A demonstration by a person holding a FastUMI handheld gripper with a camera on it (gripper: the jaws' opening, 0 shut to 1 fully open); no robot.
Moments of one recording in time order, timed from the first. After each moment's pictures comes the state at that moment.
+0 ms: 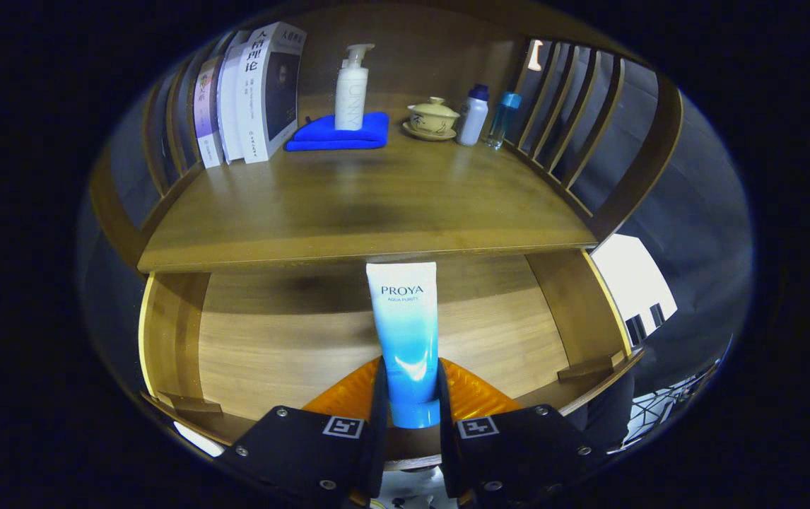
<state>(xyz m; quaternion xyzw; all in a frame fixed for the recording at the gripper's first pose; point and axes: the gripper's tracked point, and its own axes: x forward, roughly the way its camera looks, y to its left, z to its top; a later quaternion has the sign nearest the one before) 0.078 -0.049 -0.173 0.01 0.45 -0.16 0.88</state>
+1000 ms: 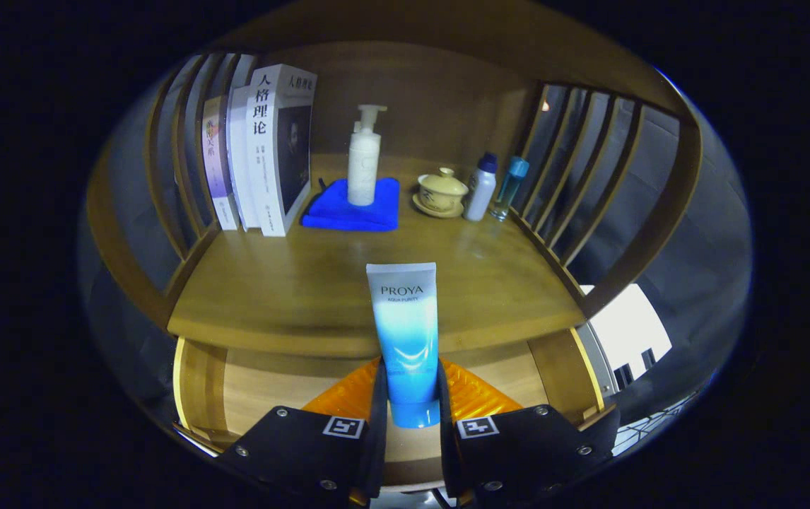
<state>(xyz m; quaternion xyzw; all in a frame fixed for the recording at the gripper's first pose) 0.159 -0.047 -0.102 -0.02 0.37 -0.13 0.92</state>
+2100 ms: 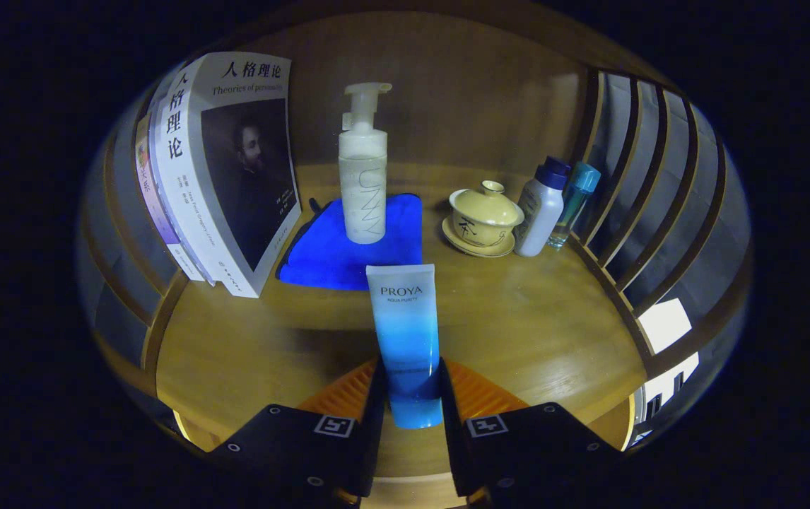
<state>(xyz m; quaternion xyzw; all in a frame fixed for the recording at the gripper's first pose) 0.275 -0.063 -0.147 0.01 0.39 -0.09 0.92</state>
